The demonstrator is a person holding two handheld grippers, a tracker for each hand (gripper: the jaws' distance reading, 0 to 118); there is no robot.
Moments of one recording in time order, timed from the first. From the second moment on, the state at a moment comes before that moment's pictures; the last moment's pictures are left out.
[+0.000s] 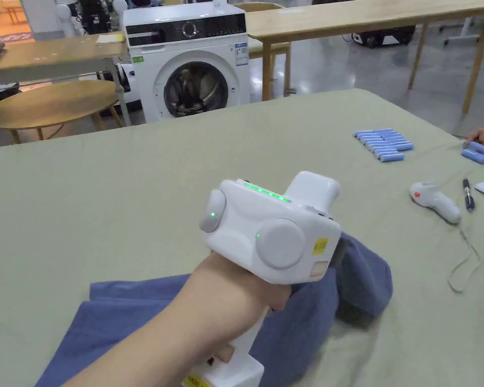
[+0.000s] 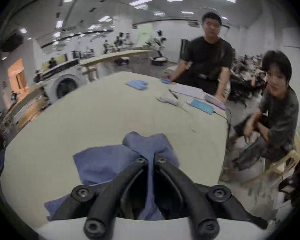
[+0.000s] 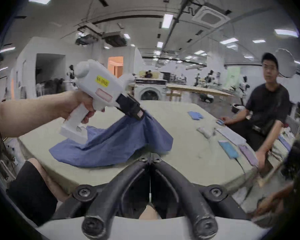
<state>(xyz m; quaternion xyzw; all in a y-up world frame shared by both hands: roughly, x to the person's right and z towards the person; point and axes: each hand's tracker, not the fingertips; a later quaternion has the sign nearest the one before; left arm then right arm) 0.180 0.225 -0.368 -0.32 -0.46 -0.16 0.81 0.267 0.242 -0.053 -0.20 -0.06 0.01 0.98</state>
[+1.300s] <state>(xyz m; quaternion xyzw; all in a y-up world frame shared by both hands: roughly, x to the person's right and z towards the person) -0.232 0.195 -0.159 -0.17 -0.03 0.03 0.98 0.118 0.180 -0.193 -0.20 0.04 0.04 0.98</state>
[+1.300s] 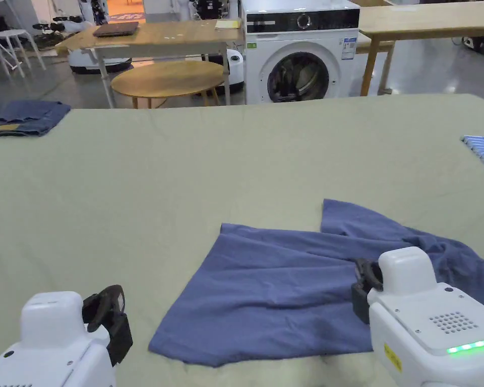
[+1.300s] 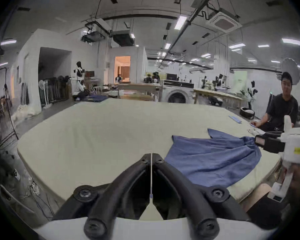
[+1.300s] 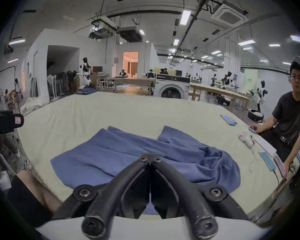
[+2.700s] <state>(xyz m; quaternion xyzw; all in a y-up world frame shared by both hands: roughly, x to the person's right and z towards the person) -0.041 0.120 -0.495 -0.46 -0.17 -0.12 0.86 0.266 0.145 -0.156 -0.28 -0.11 -0.03 0.95</state>
